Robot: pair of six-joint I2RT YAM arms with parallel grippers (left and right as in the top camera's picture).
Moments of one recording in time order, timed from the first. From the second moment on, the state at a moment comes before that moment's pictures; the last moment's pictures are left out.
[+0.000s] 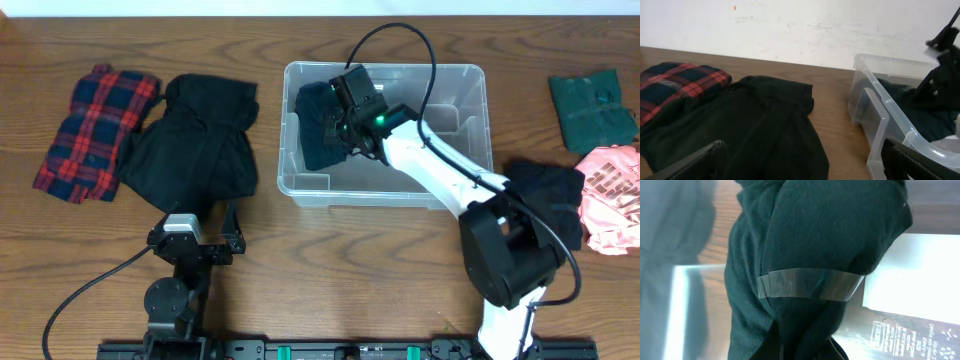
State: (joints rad) left arm -0.06 0.01 0.02 -0.12 -0.01 -0.15; right arm 0.56 2.01 1.48 -0.45 -0.06 0.60
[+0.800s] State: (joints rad) left arm -0.06 0.01 0.02 -0.12 -0.01 -0.15; right arm 0.56 1.98 1.48 -0.45 -0.06 0.35
